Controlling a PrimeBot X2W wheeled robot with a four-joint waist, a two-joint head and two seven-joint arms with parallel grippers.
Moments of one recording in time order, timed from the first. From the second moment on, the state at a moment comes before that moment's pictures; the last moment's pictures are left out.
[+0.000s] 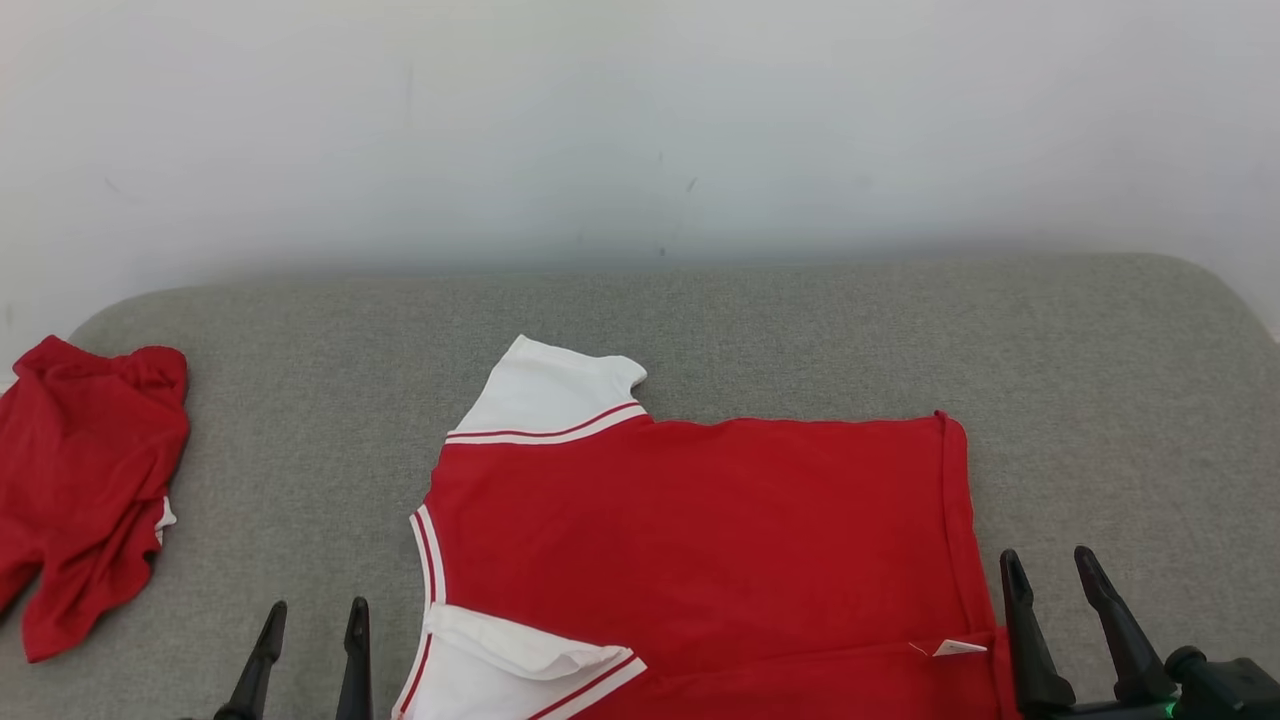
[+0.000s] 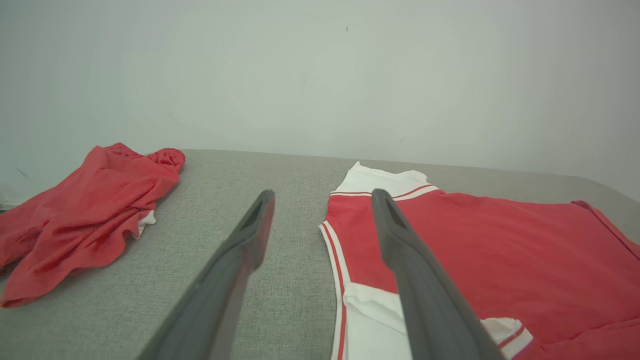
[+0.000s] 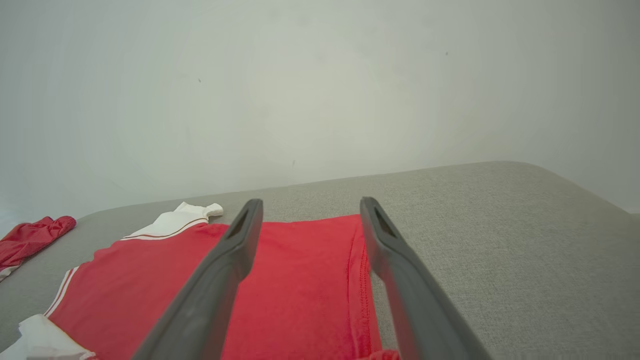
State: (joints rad) left arm 0.06 0.12 -0.03 0.14 -0.24 -0.11 -0.26; right arm 0.08 -0.18 0.06 0.10 0.34 0.13 -0.26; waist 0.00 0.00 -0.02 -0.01
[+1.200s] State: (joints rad) left arm -0.48 0.34 -0.22 0.30 -0.38 -0.13 -0.08; right arm -0.35 -0.29 0.08 0.39 0.37 0.13 -0.09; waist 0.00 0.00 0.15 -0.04
